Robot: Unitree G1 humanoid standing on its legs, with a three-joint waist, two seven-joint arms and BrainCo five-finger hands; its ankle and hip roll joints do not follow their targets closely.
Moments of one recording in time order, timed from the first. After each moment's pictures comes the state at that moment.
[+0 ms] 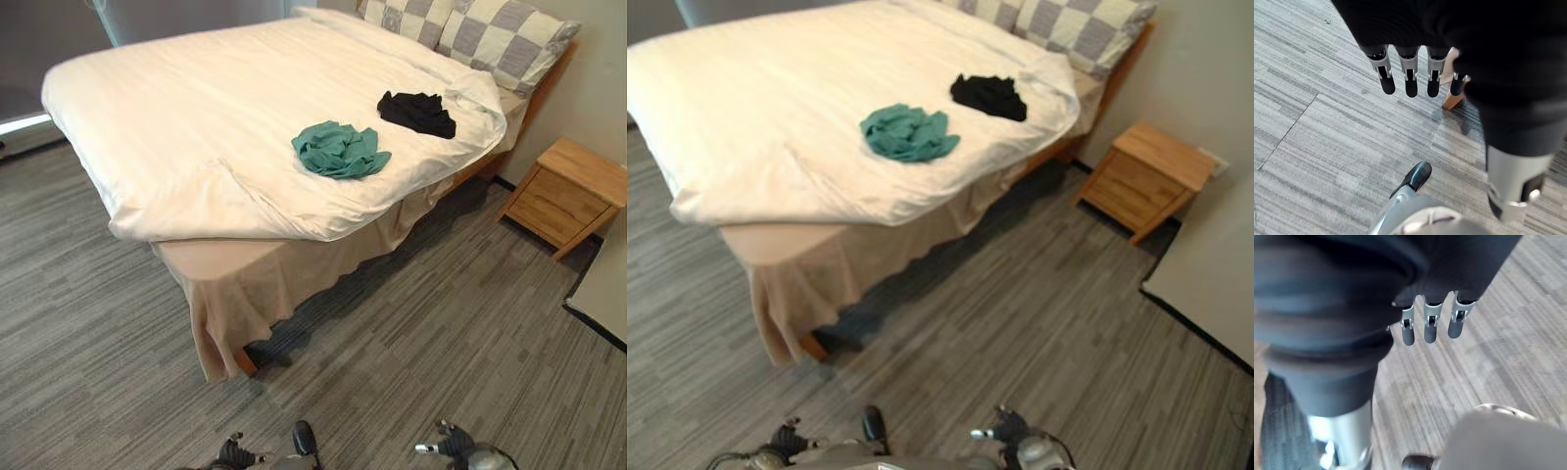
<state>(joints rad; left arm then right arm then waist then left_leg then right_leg) -0.07 0.27 -0.25 1.35 0.04 -0.11 0.07 -0.10 -0.21 0.40 1.19 0.05 -0.07 -0.03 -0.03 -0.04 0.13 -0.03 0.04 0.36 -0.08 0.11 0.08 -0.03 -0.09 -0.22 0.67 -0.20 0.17</state>
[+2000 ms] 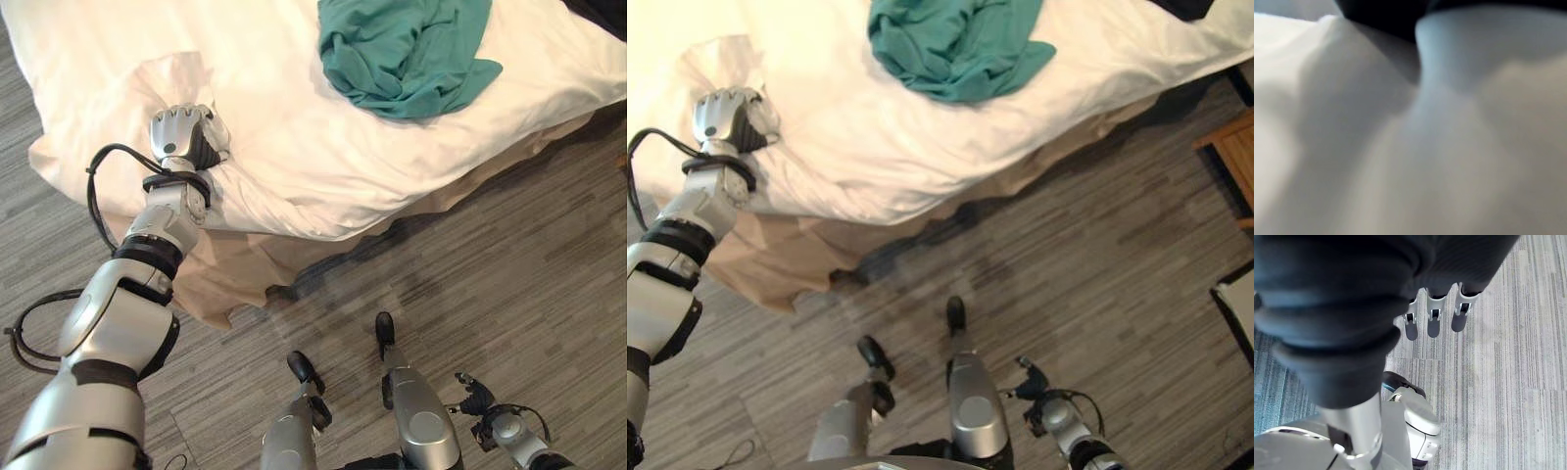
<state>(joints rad) -1.10 0.71 -0.58 1.03 0.48 0.03 0.33 -0.12 -0.38 0.44 1.04 -0.03 -0.13 -0.09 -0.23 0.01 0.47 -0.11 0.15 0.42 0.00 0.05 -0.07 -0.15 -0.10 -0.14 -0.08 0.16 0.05</state>
